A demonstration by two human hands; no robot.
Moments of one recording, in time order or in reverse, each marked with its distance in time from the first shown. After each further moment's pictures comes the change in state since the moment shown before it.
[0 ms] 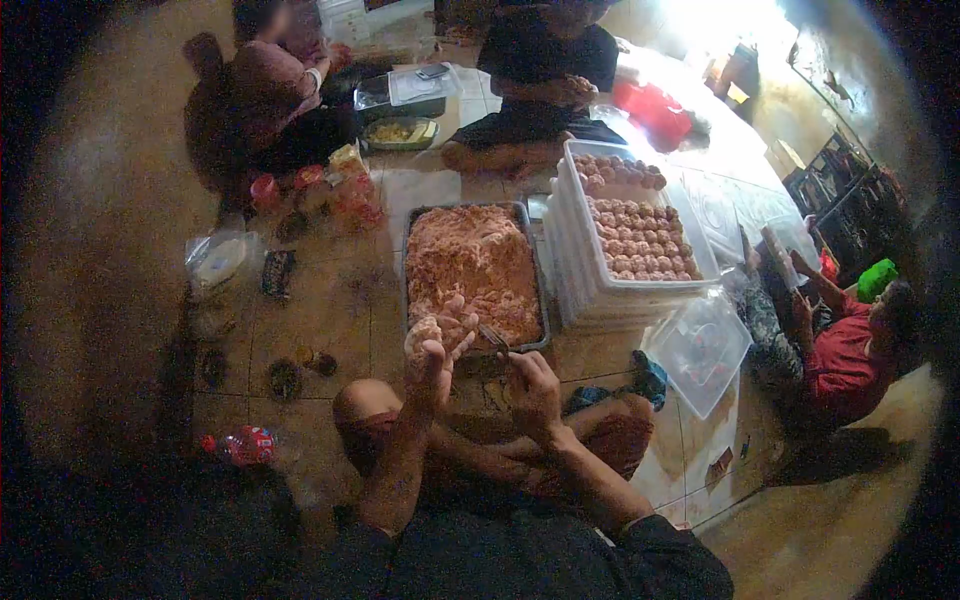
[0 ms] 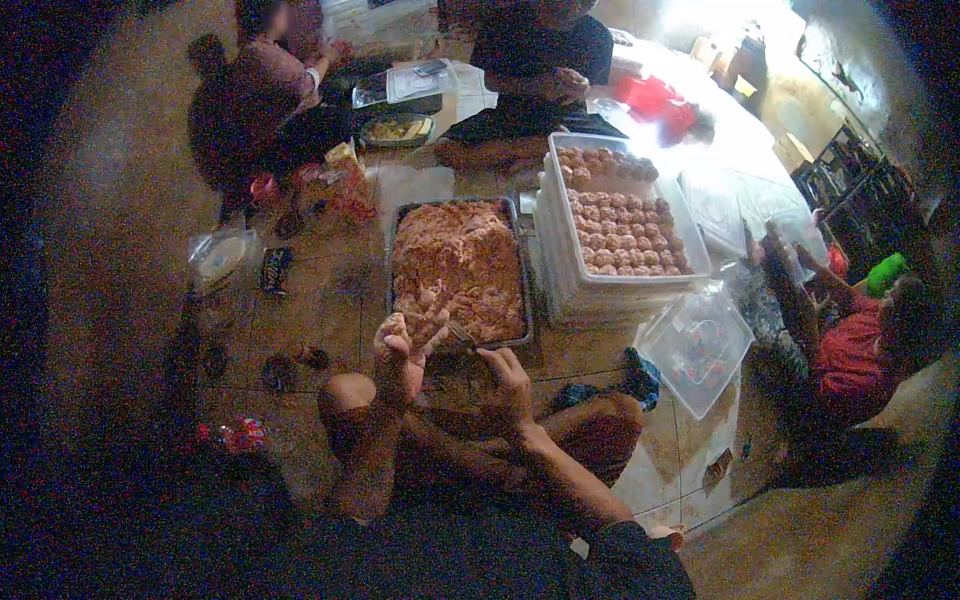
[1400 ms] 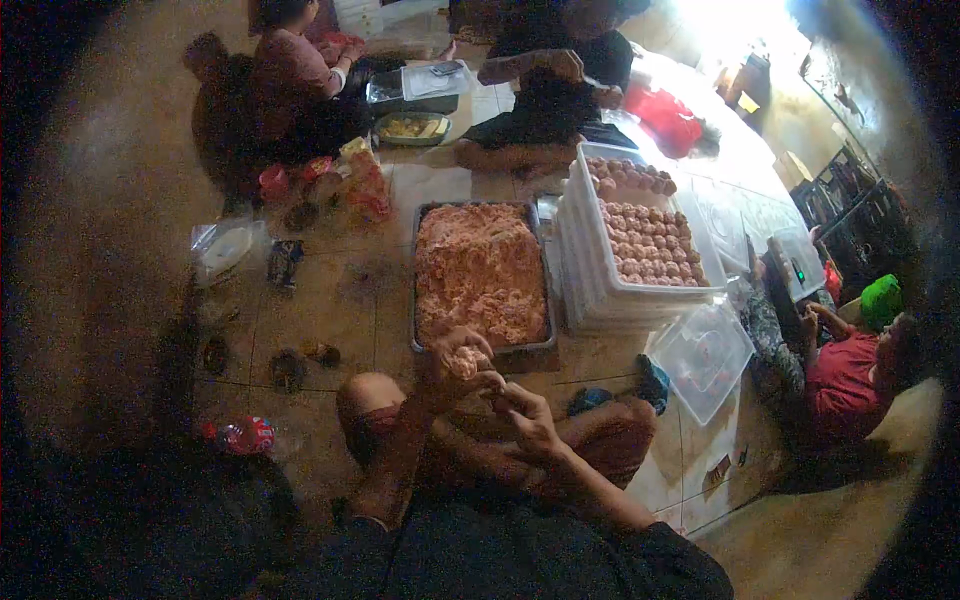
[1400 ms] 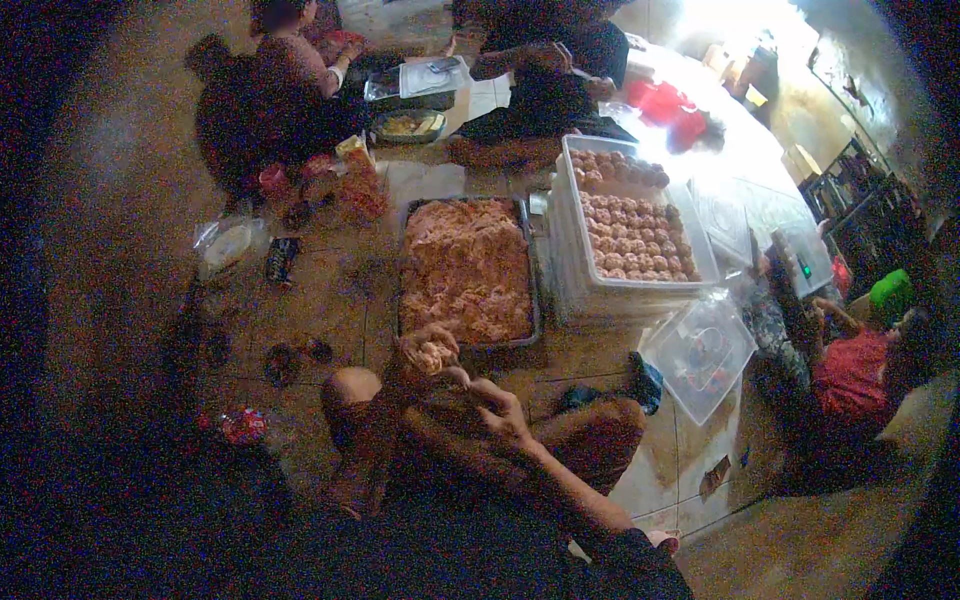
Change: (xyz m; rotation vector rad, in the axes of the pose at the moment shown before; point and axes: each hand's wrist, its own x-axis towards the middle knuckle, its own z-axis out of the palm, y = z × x) left_hand 0.002 -0.024 -0.051 0.338 -0.266 -0.216; right_hand -0.052 0.033 0.008 0.556 -0.376 0.310
